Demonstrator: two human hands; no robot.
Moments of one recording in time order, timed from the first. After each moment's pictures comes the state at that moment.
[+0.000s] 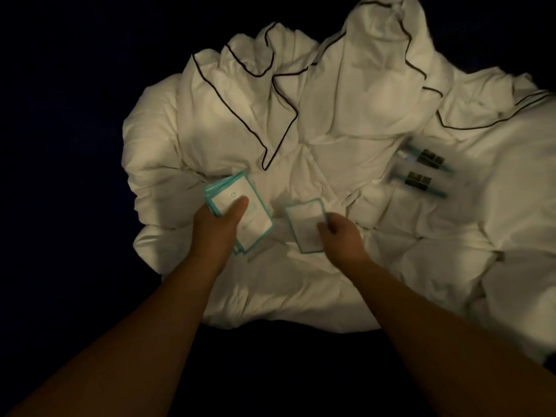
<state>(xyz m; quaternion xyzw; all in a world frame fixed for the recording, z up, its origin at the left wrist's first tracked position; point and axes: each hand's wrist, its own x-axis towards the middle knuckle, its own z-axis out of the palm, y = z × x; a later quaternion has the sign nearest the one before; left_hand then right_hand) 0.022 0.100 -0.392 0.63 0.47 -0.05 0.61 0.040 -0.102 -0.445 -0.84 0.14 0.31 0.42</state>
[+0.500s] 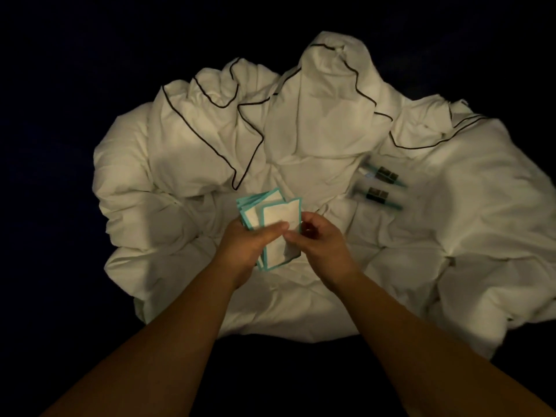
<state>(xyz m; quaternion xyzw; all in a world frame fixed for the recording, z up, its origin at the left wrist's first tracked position) 0.050 0.023 -0.368 0.53 0.40 -0.19 0.72 0.060 -0.114 -0.385 -0.66 0.21 0.29 0.66</state>
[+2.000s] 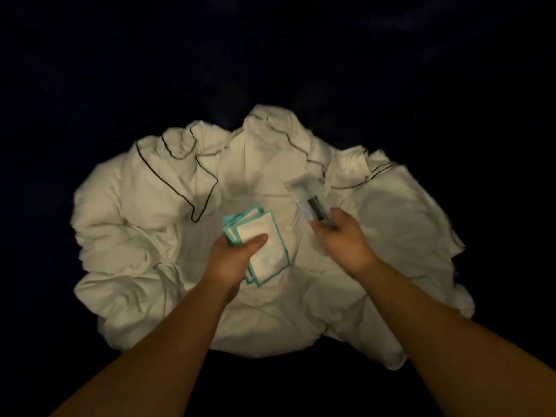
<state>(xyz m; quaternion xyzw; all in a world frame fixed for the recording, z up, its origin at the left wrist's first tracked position) 0.078 -0.062 -0.303 0.55 0.42 -0.13 0.70 0.139 -0.240 -0.301 -0.84 0.17 0.24 0.45</state>
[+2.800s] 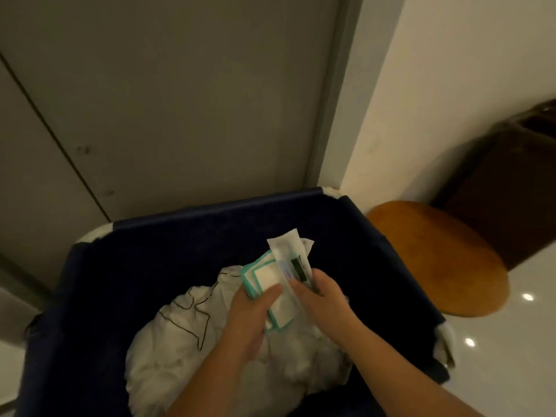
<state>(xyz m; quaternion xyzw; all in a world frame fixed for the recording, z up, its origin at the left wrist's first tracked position) -0.022 -0.091 0.137 0.57 0.10 -0.16 0.80 -0.040 -0.227 0.166 -0.79 0.15 0.06 0.60</state>
